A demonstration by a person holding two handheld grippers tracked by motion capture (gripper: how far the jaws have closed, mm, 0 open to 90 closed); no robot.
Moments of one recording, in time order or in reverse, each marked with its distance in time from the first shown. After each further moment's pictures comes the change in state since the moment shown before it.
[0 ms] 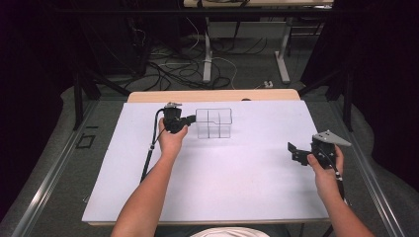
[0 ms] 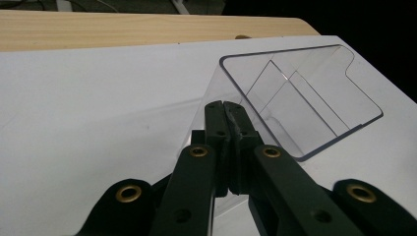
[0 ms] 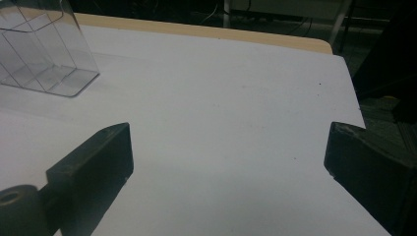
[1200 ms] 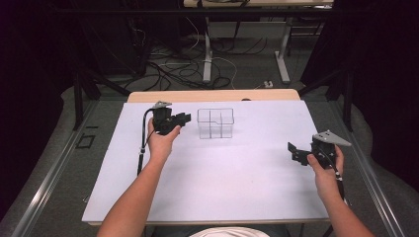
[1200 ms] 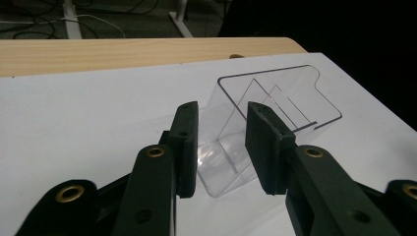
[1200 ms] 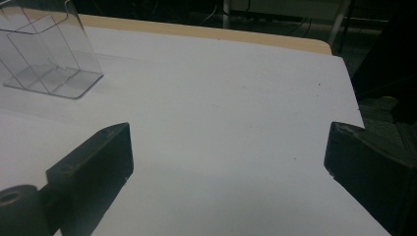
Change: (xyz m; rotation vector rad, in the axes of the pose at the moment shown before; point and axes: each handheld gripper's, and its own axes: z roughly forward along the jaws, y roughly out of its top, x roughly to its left) left arm -0.004 0.004 -0.049 -0.066 -0.002 0.012; right arm 0.000 0.000 0.000 -0.007 -0.001 -0.003
